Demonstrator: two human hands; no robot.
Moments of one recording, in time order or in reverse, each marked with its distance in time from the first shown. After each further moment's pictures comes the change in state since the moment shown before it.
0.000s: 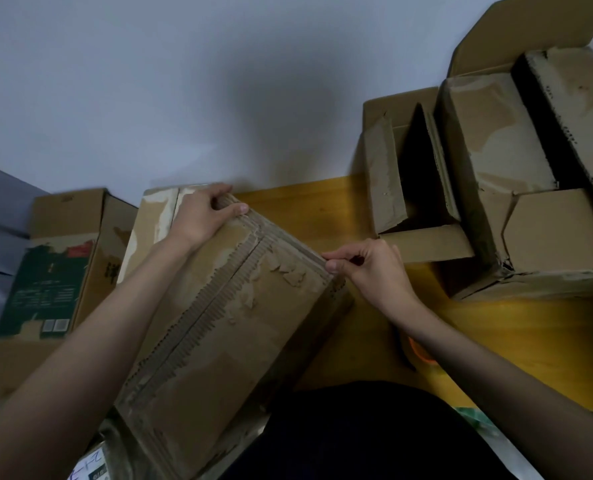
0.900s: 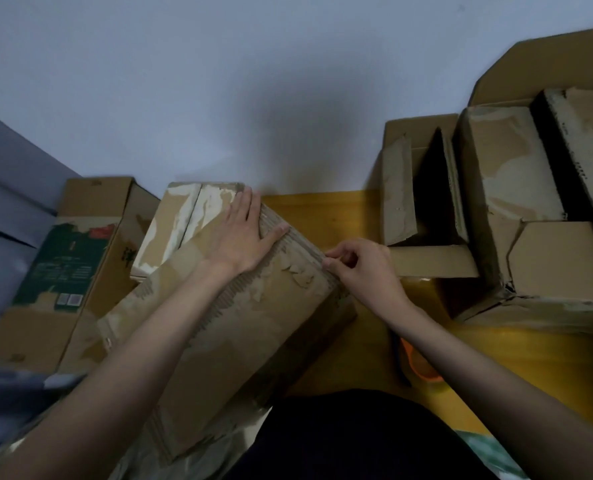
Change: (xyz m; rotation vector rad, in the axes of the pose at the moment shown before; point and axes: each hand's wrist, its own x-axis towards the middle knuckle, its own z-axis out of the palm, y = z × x) left_hand -0.048 0.017 0.042 0.499 -0.074 -0.002; right_hand 0.004 -0.012 0.010 -0.191 -0.014 -0.088
